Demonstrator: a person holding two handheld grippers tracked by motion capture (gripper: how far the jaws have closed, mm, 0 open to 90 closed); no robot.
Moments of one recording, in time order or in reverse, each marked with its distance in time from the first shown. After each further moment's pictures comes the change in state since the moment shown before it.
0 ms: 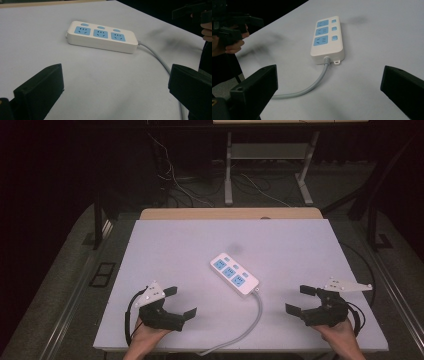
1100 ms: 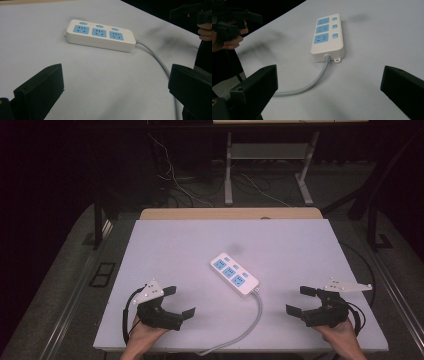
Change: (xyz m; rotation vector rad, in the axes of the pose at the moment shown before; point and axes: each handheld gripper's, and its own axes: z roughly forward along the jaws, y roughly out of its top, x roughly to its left) left arm 0.003 0.010 -0.004 0.037 -0.016 -0.006; right arm -0.001 -0.001 -0.001 0.013 0.007 0.005
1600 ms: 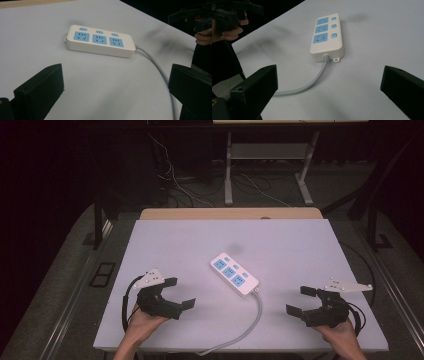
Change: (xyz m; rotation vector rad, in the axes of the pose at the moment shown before) left arm 0.012 0.029 0.003 0.040 -0.037 -0.005; right arm 0.000 0.000 0.000 -0.001 -0.006 -0.001
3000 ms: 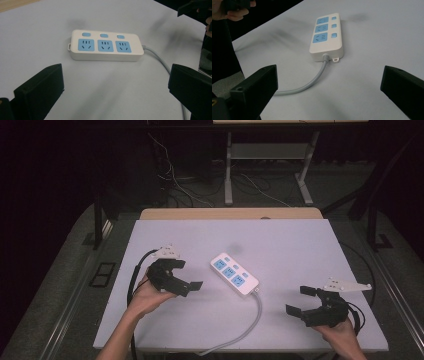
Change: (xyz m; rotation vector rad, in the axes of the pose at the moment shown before) left arm 0.017 0.056 0.027 0.170 -0.020 0.067; right arm 0.000 0.001 0.001 0.006 -0.002 -0.012
